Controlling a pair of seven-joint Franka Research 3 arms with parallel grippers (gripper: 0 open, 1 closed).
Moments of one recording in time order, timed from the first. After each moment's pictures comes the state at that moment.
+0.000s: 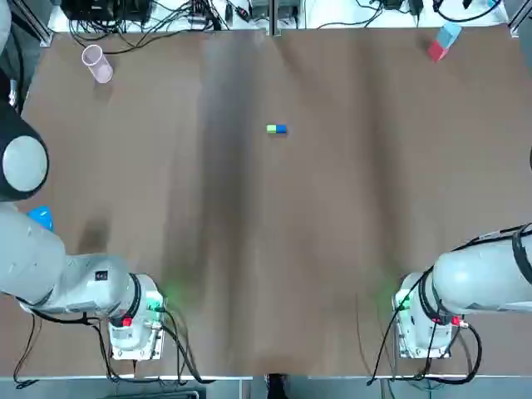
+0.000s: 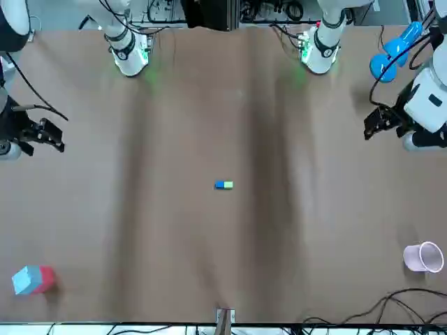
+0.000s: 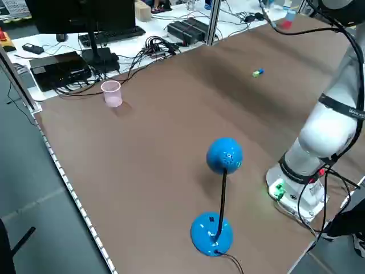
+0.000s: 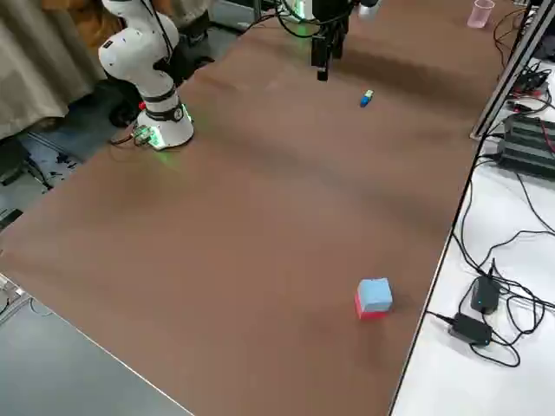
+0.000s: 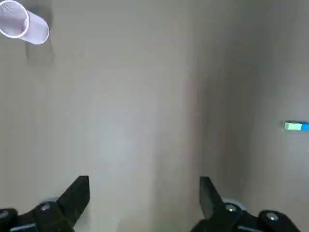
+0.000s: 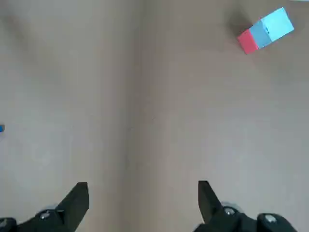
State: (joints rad) left arm 0.06 0.11 -0.23 -1.42 0.03 1.52 -0.20; right arm -0.06 0.06 0.07 -1.57 0.00 1.69 -0.08
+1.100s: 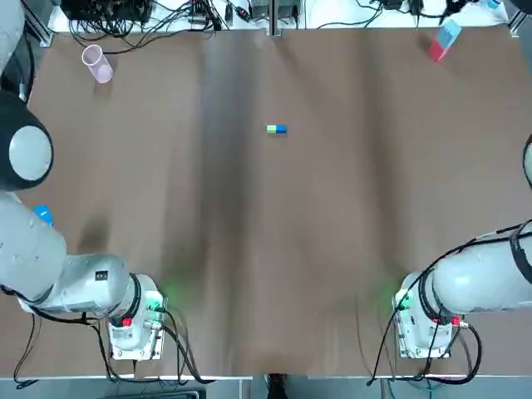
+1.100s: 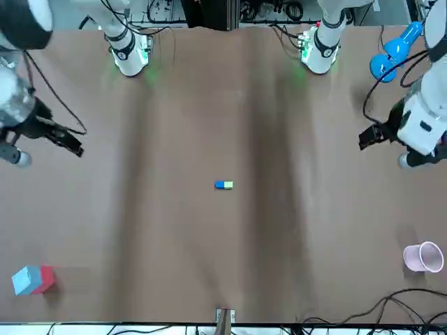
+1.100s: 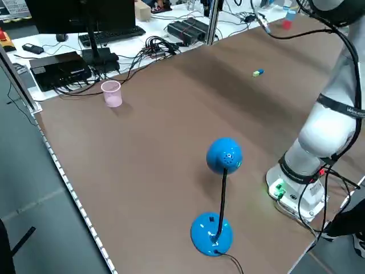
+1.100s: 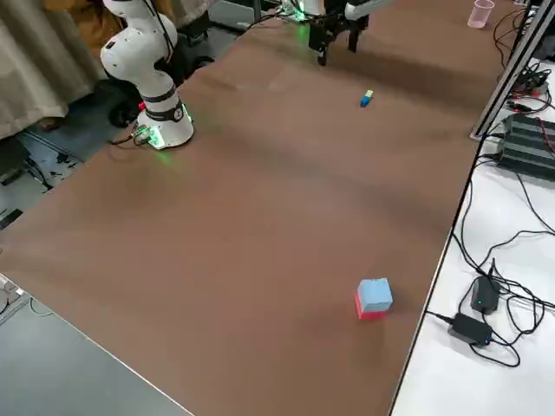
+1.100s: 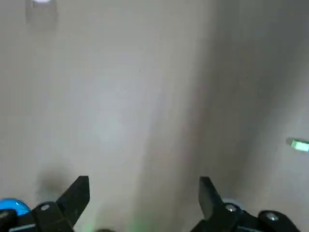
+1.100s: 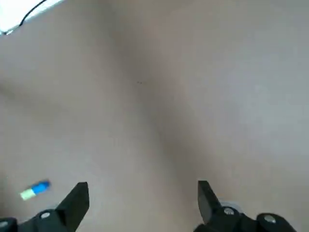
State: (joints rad) left arm 0.06 0.18 -0.22 -1.45 0.03 1.52 -0.44; right arm 0.08 0.09 0.08 -1.57 0.01 1.67 0.68
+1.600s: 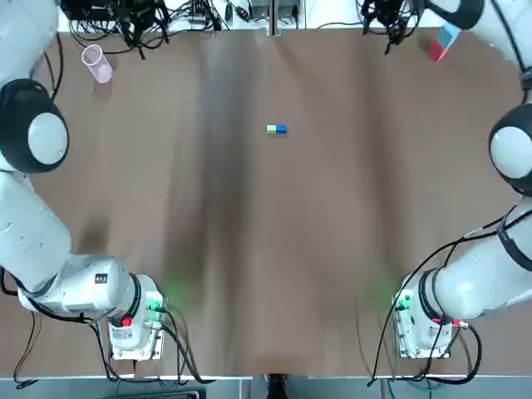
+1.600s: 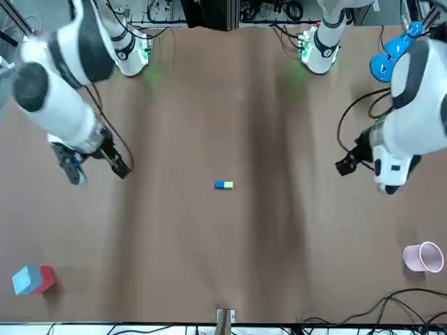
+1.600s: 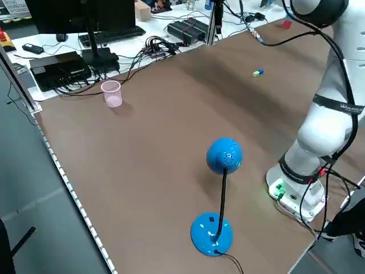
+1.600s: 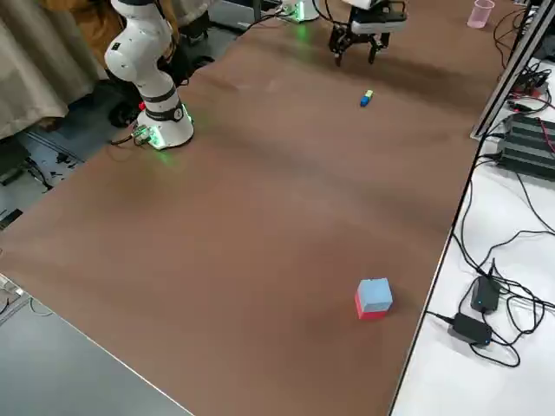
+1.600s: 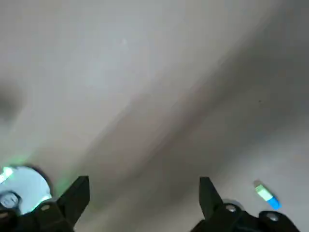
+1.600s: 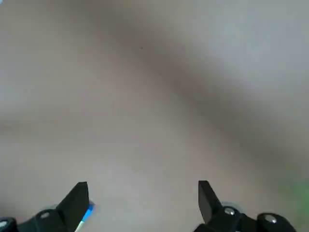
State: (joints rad) left arm -0.01 0.31 -0.23 -1.46 -0.05 1.55 -1.05; right arm 0.26 0.28 0.08 -1.53 0.01 1.75 1.26
